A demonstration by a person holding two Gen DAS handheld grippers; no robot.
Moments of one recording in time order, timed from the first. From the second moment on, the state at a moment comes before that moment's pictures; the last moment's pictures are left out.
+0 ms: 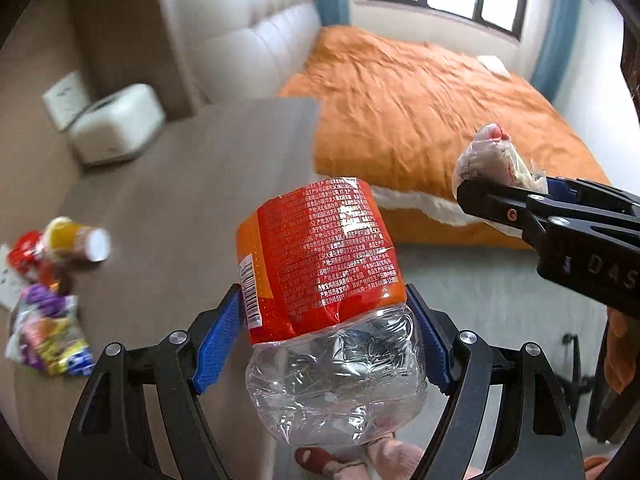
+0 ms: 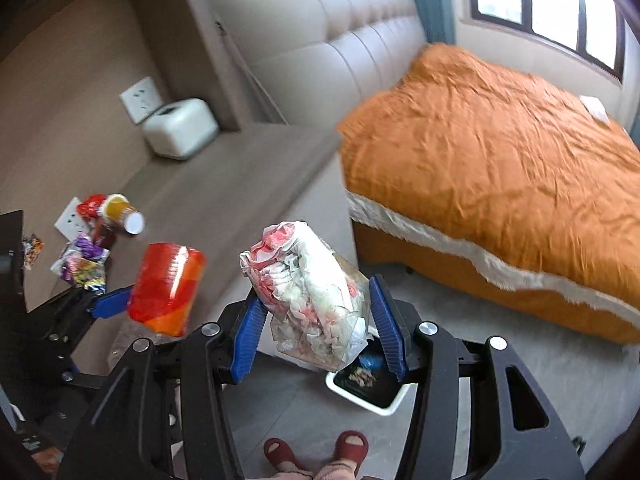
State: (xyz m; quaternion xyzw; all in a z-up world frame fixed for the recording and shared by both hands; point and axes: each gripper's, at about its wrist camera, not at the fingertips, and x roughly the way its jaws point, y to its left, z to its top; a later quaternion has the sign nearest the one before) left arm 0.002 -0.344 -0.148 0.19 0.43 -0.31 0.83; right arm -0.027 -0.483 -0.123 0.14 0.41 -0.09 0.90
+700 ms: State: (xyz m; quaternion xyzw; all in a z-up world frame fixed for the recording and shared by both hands) left arm 0.008 -0.446 -0.381 0.24 0.53 -0.36 0.73; right arm -0.024 -0.572 -0.347 0.22 0.52 -0.14 0.81
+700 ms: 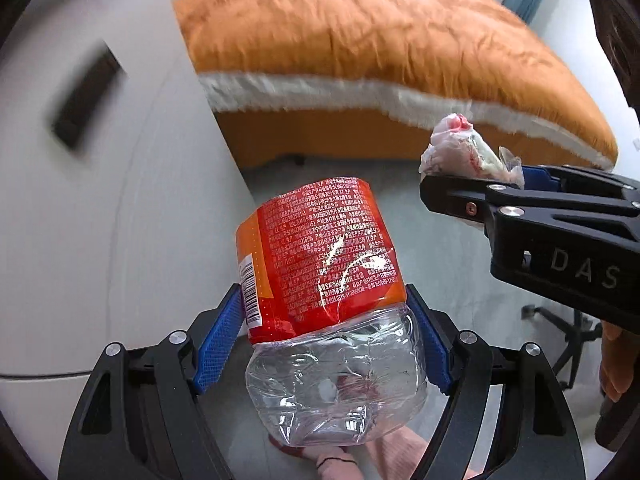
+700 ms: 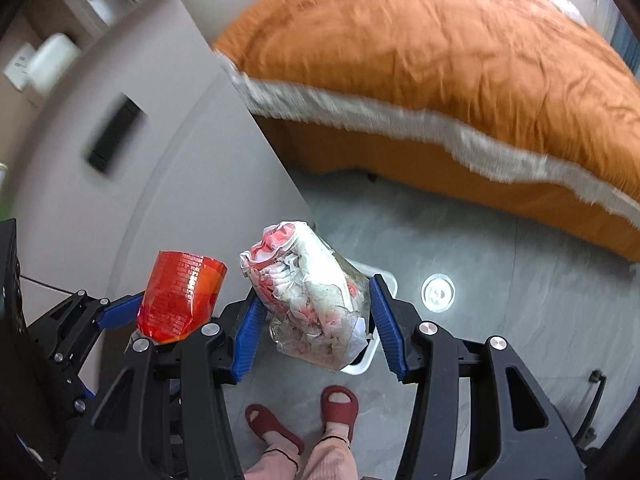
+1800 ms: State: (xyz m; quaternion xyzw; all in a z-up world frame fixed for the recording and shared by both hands) left arm 0.027 -0.441 -0.486 0.23 0.57 -0.33 0.71; right arm -0.012 -0.567 -0.448 0.17 0.58 -0.14 0.78
